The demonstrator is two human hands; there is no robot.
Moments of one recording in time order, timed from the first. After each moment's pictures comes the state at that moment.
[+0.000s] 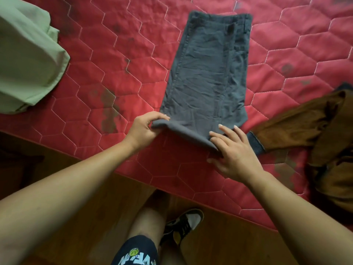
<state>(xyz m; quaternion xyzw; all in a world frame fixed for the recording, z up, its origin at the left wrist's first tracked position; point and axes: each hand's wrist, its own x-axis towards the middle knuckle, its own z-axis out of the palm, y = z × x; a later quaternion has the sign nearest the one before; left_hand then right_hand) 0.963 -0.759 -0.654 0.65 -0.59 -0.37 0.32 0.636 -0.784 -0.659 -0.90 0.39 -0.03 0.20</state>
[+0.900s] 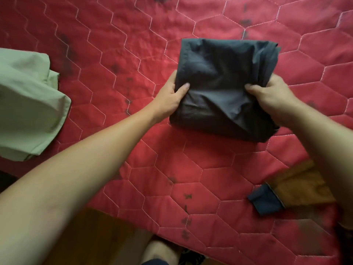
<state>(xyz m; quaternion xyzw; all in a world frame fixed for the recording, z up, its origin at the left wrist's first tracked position) 0.958 -1.008 -0.651 0.65 -0.46 -0.52 0.32 0.692 -1.066 -0.634 -0.54 0.64 -0.19 0.52</state>
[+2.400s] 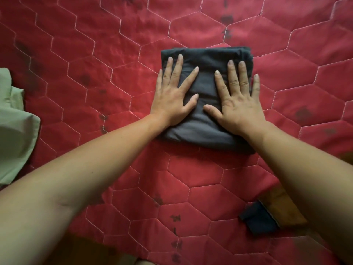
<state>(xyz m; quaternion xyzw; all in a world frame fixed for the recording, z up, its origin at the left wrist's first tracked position) 0.923 -1.060 -0.723 0.65 -0.75 -0.08 0.03 0.701 -1.074 -0.721 -0.83 0.54 0.04 0.13</state>
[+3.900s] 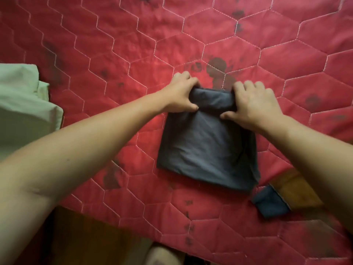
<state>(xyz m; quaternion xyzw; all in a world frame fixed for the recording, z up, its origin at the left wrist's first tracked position) 0.945 -1.060 -0.669 0.59 -0.74 -0.32 -0.07 0.702 -1.052 -0.667 -0.81 0.55 0.12 0.18</state>
